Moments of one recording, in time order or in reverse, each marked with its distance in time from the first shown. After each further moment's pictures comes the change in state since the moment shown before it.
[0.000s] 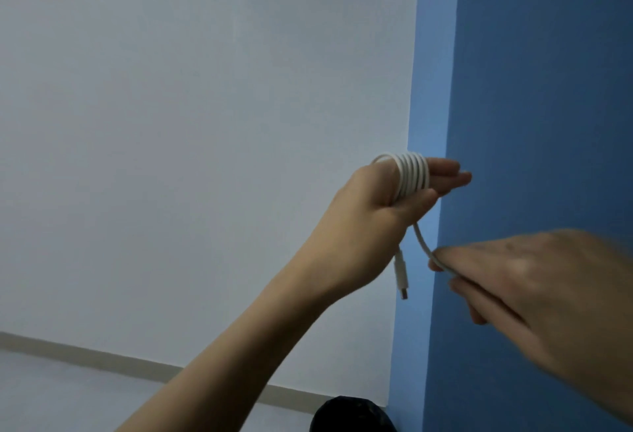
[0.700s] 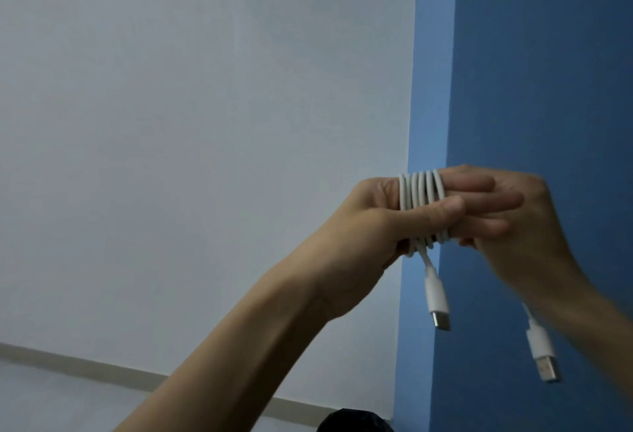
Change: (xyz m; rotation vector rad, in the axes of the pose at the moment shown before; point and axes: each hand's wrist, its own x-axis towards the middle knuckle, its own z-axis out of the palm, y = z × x) left_hand 0.003 0.012 -0.001 -0.448 -0.174 -0.100; right_hand 0.043 0.022 0.027 0.990 0.538 0.425
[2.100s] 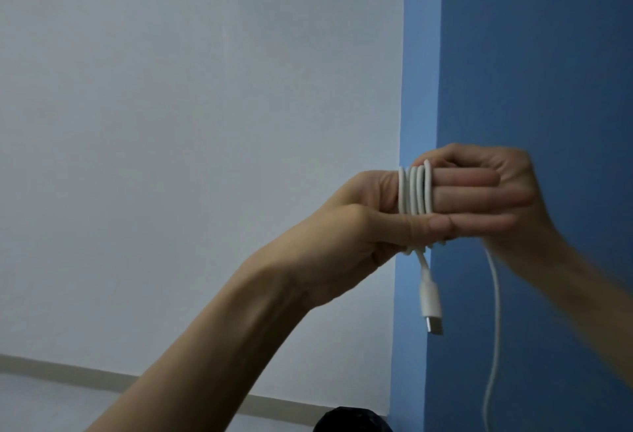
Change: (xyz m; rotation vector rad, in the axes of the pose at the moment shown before) left_hand 0.004 0.005 -0.004 -0.002 -0.255 -0.021; right_hand 0.012 -0.005 -0.015 0.243 -0.170 0.096
